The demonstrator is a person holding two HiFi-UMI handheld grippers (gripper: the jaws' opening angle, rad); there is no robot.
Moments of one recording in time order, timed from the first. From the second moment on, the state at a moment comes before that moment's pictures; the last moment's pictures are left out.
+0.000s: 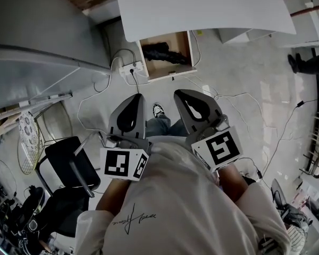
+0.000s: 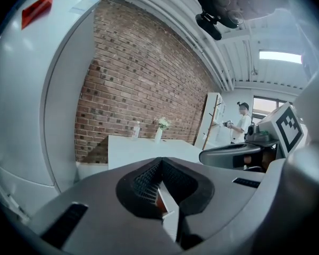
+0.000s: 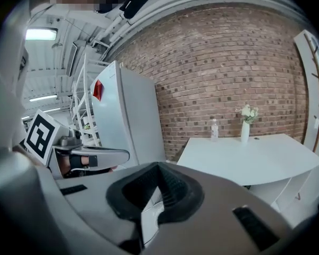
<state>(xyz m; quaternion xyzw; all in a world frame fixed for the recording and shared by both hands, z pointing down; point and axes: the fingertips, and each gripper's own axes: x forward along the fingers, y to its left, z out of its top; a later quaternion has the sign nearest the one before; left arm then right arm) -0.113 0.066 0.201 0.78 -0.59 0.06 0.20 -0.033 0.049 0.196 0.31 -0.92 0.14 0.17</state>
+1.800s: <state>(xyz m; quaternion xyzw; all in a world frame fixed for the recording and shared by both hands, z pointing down) -0.075 -0.010 0.342 0.69 -0.64 0.09 0.32 -0.001 -0.060 0.379 0.22 -0.91 0.19 0.29</state>
